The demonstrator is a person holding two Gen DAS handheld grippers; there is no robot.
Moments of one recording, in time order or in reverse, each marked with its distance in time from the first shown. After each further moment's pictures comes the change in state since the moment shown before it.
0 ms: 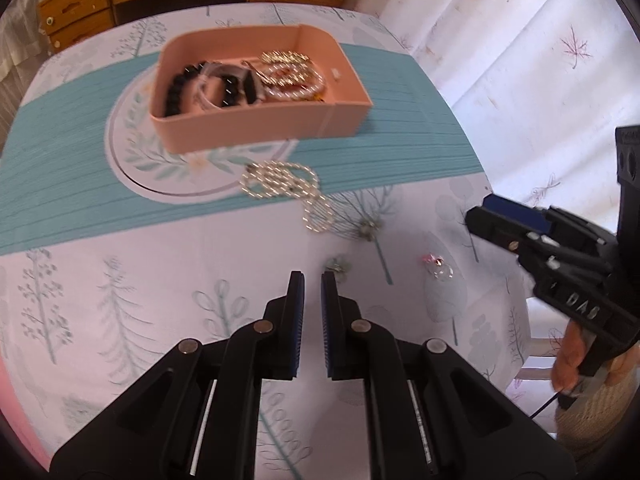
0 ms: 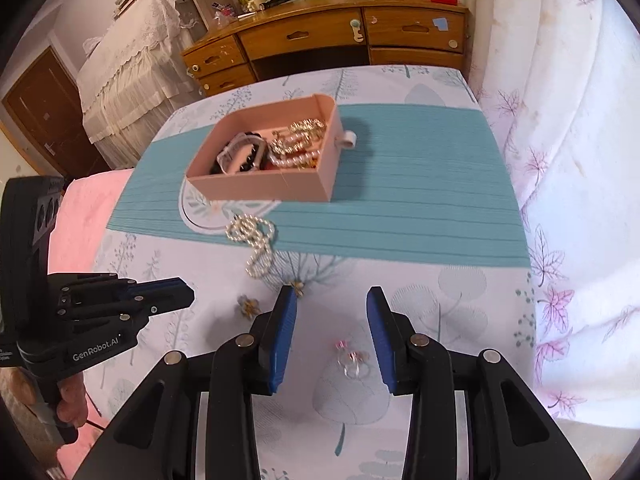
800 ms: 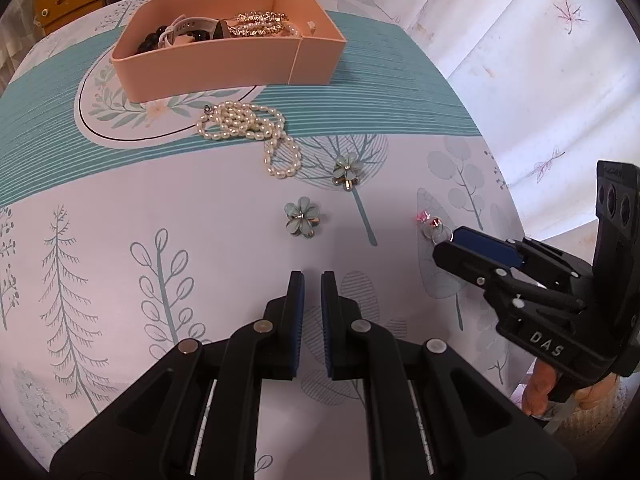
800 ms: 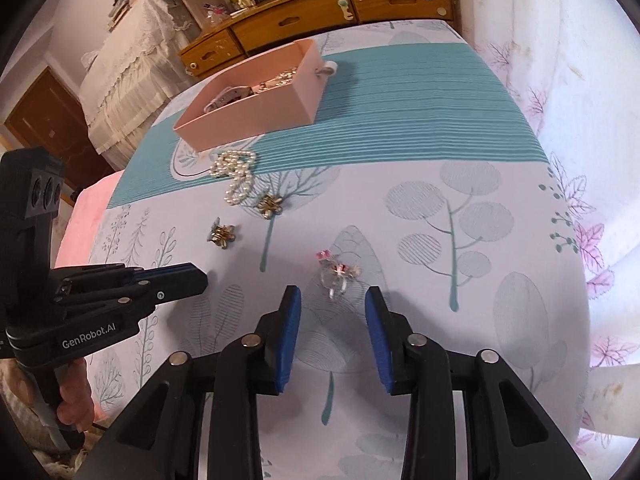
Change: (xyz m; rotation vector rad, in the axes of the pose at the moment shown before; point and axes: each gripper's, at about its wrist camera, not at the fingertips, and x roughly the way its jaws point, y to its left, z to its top) left arm 0.038 -0.022 -0.037 0.005 -0.004 0.000; right arm 0.042 -0.019 -0.071 0.061 0.011 0.072
